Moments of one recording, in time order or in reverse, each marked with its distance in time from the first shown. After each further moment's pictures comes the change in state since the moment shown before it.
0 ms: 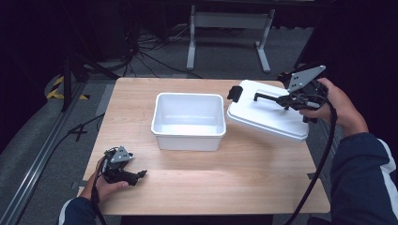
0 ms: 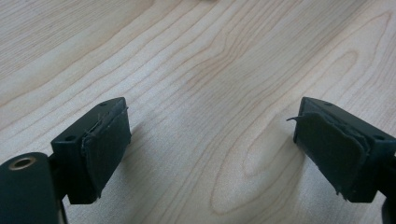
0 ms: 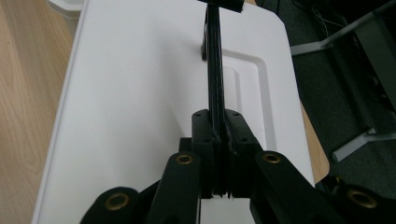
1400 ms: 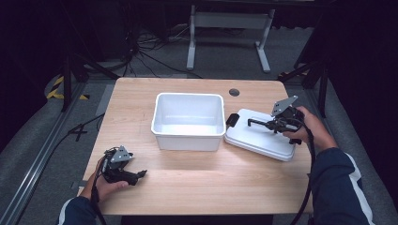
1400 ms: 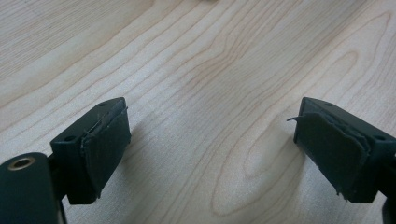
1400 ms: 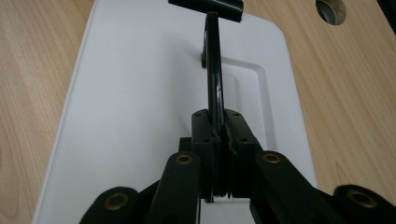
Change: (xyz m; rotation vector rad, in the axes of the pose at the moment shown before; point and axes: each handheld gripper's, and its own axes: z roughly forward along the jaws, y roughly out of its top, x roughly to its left) left arm 0.001 0.000 0.000 -0.002 0.000 0.003; right arm 0.028 -0.060 0.106 0.078 0.101 0.099
